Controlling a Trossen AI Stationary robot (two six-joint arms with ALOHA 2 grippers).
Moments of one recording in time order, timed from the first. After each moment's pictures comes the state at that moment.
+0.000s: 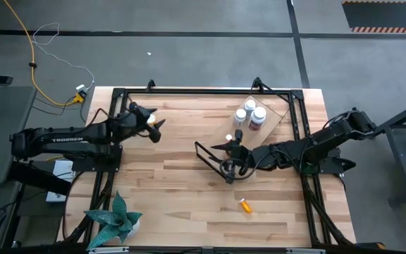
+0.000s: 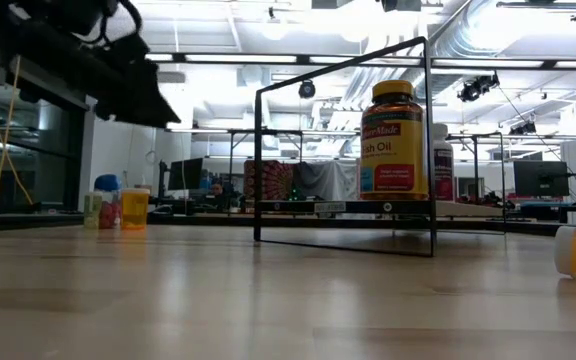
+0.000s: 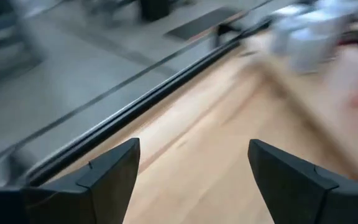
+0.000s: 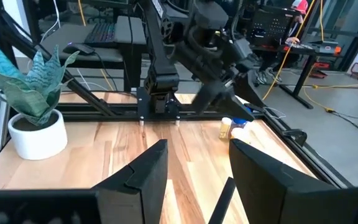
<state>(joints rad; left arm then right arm) 0.37 0.75 0.36 -0.04 -0.48 -0.13 0.34 1.40 0.95 0.27 0.55 -0.03</state>
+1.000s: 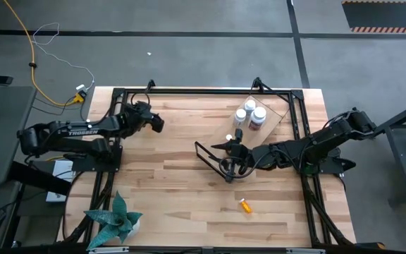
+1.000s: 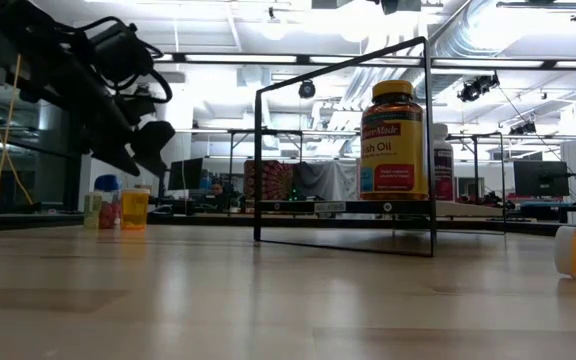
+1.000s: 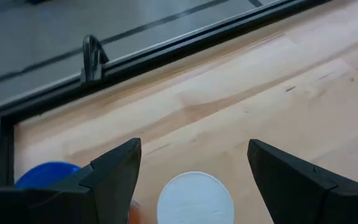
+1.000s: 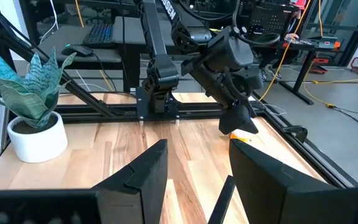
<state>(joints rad) 0.57 1.03 0.40 -0.17 -0.57 -0.41 0.33 1.40 0.95 0.27 0.55 0.00</state>
